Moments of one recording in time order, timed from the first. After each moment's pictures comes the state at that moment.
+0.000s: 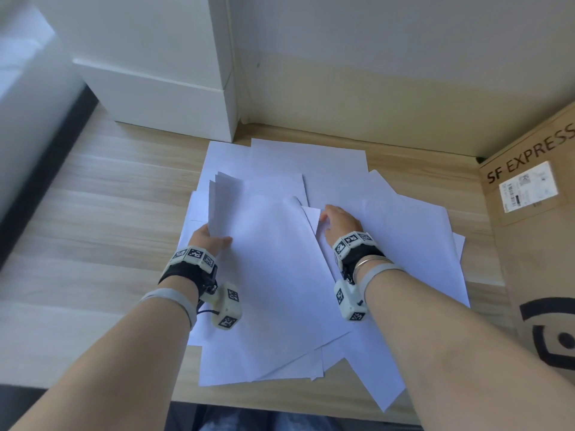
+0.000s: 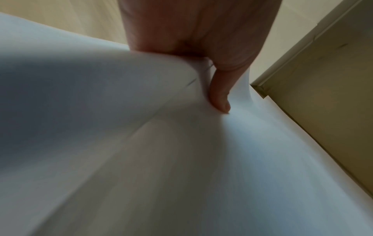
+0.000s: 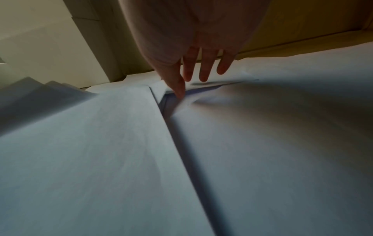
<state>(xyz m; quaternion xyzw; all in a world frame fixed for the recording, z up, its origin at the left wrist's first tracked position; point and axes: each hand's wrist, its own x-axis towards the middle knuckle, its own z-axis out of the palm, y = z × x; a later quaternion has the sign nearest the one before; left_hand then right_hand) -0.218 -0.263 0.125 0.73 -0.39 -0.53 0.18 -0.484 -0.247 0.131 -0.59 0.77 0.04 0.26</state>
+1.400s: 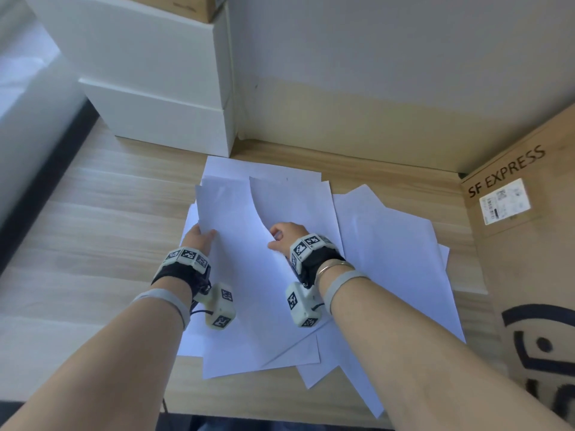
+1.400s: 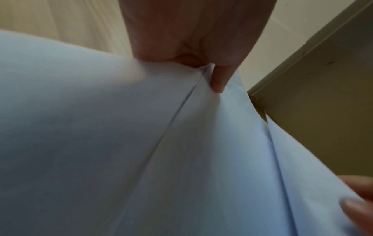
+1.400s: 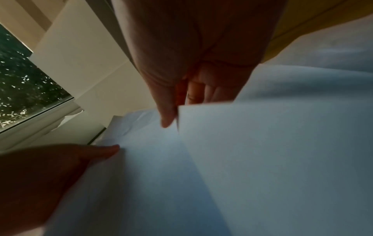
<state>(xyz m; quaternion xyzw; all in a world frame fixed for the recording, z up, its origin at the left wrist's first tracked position) -0.213 -0.283 0.142 0.74 -0.40 -0.51 0.17 -0.401 -0.262 0.164 -0.54 0.72 0.00 0.43</state>
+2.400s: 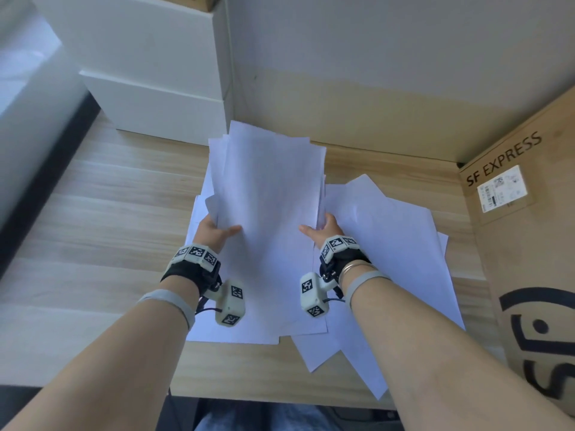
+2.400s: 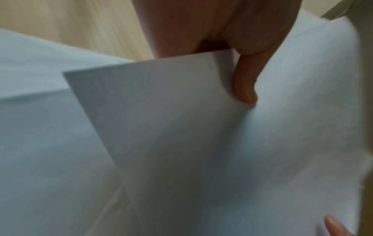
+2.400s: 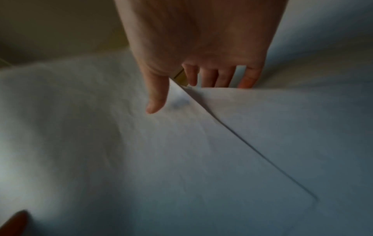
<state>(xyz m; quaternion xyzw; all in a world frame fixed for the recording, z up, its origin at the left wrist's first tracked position) -0.226 -0.262 0.152 0.66 -0.41 -0.57 0.27 -0.451 -0.233 0.147 -0.31 0.81 -0.19 0.46</state>
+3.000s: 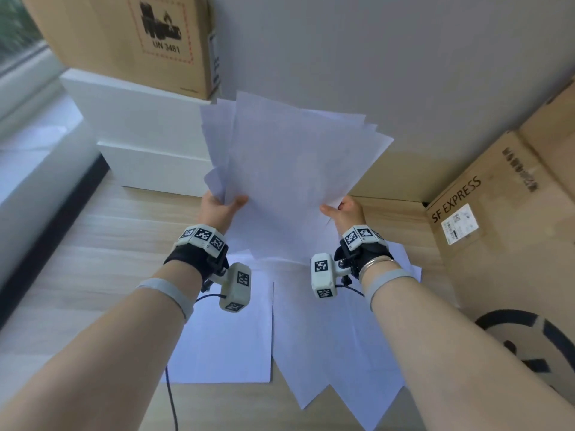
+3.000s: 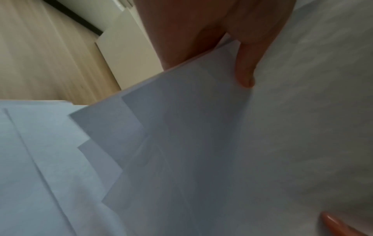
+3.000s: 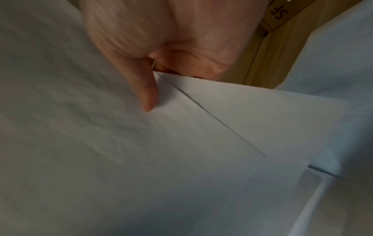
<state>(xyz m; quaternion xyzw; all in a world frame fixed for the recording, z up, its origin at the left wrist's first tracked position) -0.266 -0.307 0.272 0.55 -0.48 -0.52 0.45 -0.488 -0.256 0.279 -0.35 0.73 -0.46 0.37</state>
